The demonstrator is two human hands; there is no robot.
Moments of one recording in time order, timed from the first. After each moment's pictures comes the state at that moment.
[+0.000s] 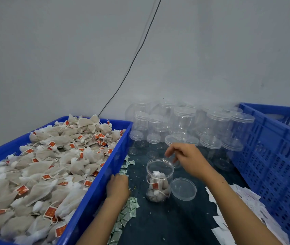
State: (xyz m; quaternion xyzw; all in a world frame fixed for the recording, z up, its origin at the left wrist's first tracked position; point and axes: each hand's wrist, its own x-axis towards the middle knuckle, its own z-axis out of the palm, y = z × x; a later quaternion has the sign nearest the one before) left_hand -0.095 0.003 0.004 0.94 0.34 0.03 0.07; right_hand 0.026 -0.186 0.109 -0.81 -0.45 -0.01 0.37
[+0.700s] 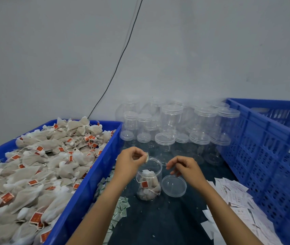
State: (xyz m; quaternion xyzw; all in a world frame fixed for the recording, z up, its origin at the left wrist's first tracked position) left_hand -0.073 -0.041 0.077 0.82 0.16 0.29 0.47; right_hand 0.039 -0.218 0.052 -0.76 -0.33 0.07 0.56
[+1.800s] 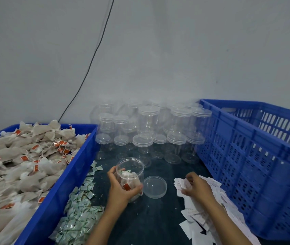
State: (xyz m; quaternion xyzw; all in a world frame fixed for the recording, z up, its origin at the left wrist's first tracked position) left_hand -0.047 -0.067 -0.024 0.74 0.14 0.29 0.59; right_hand 0.090 -0.302 -0.018 -0.94 -0.14 0.03 0.31
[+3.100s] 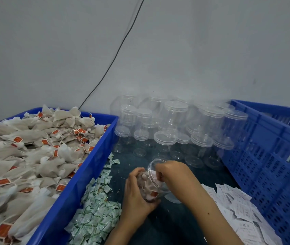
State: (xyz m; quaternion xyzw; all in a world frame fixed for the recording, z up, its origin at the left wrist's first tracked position) left_hand -0.063 -0.070 -0.043 0.78 0.11 0.36 0.49; right_hand 0.005 -0.178 0.081 -0.88 -0.47 -0.09 -0.01
